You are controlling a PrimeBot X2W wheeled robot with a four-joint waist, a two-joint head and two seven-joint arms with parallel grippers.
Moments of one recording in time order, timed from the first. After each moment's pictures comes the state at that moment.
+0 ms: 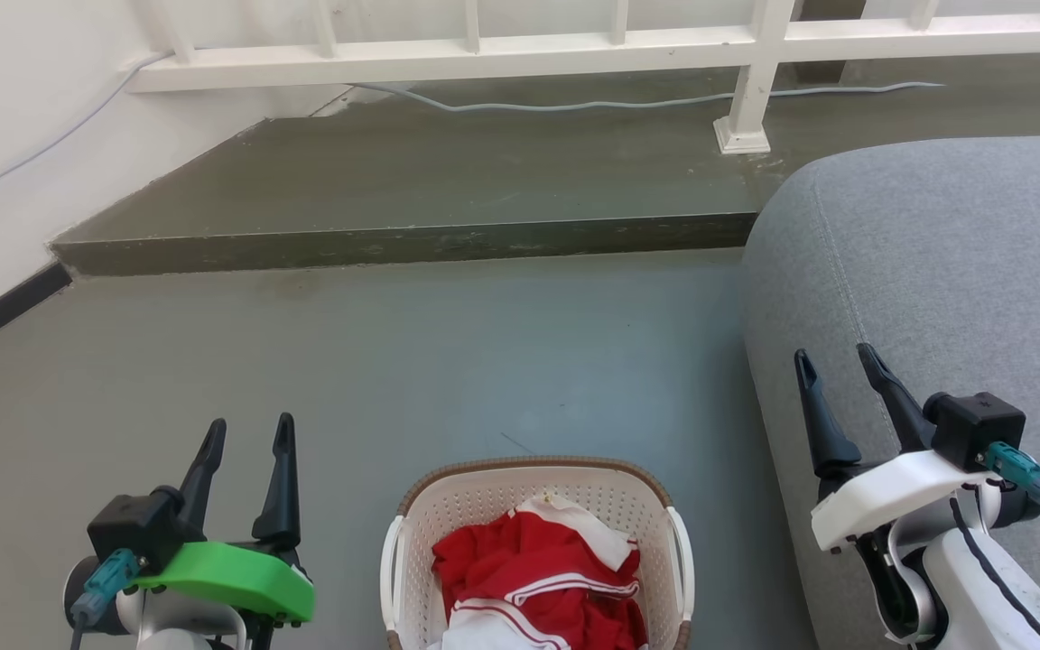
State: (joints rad) left arm -0.04 0.07 -0.16 0.22 -0.41 -0.07 -0.25; right arm -0.09 -0.22 0.33 0.24 0.42 -0.06 -0.25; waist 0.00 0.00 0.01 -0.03
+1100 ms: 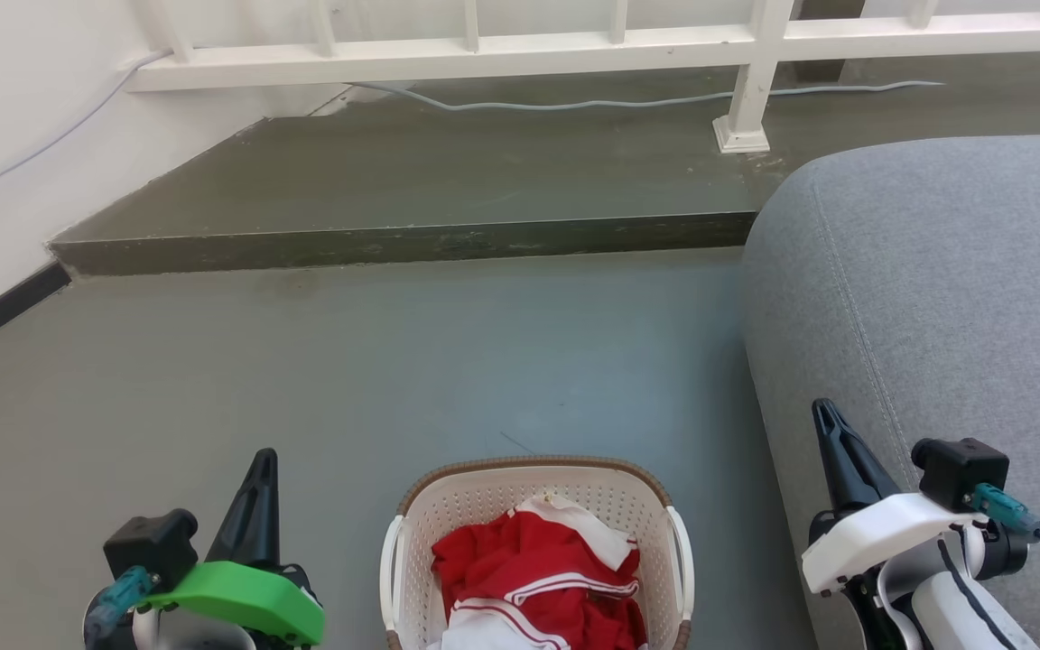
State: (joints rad) left arm -0.02 0.04 -0.16 0.28 -0.43 -0.09 -0.24; right arm -0.03 -0.16 0.30 0.29 0.42 -0.03 -0.25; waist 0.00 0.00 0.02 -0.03
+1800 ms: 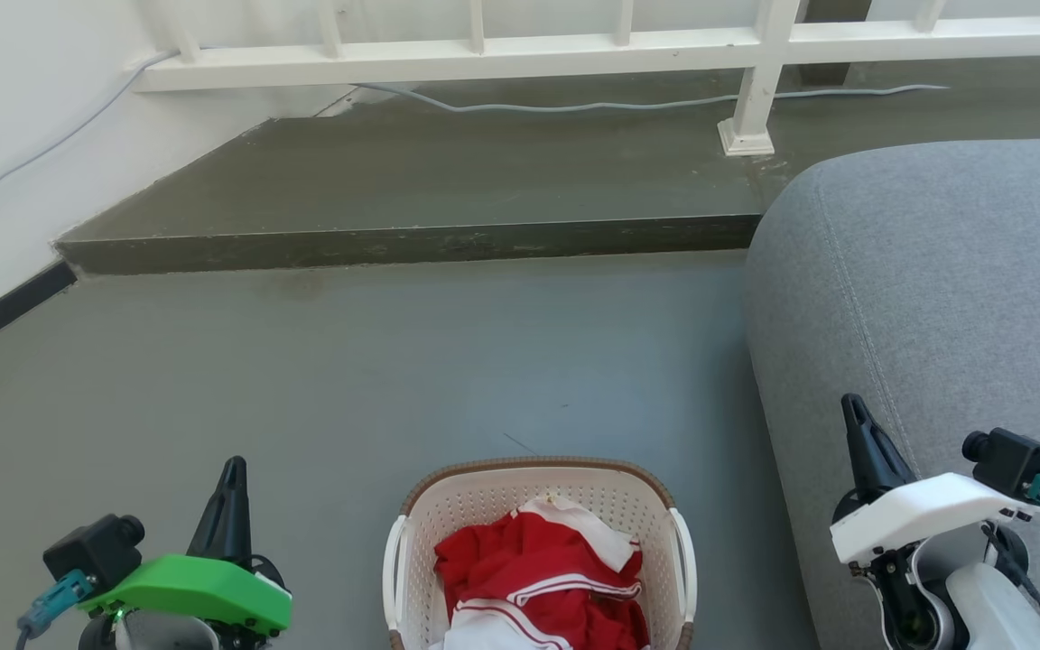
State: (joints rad) left arm -0.02 0.04 -0.10 0.28 -0.69 -0.10 -0.16; right arm -0.03 -0.14 0.21 0.29 0.69 0.00 -0.17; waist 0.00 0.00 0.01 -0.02
